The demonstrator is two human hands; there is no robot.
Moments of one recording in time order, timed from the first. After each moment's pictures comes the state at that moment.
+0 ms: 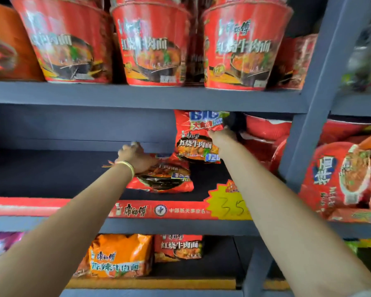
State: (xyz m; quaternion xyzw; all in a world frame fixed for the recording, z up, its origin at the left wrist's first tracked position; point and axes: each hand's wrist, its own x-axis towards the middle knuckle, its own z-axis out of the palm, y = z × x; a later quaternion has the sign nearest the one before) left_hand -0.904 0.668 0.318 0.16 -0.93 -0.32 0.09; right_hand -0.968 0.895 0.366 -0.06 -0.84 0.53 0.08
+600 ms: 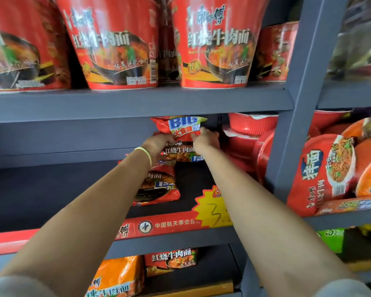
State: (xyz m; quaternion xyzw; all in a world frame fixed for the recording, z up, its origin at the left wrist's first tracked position) left_hand -0.965 0.758 0.348 0.06 -0.74 -0.67 0.03; right_hand -0.997 0.892 0.340 -0.06 -0.91 0.39 0.14
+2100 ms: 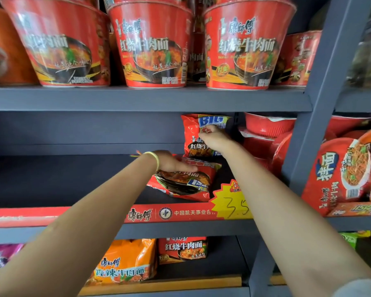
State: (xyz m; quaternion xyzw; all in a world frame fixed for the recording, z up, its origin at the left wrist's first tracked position) left_hand -0.914 0.721 0.339 0.04 -0.97 -0.20 -0.12; right_hand -0.978 0.888 0.355 0.05 -0.91 0.40 0.04
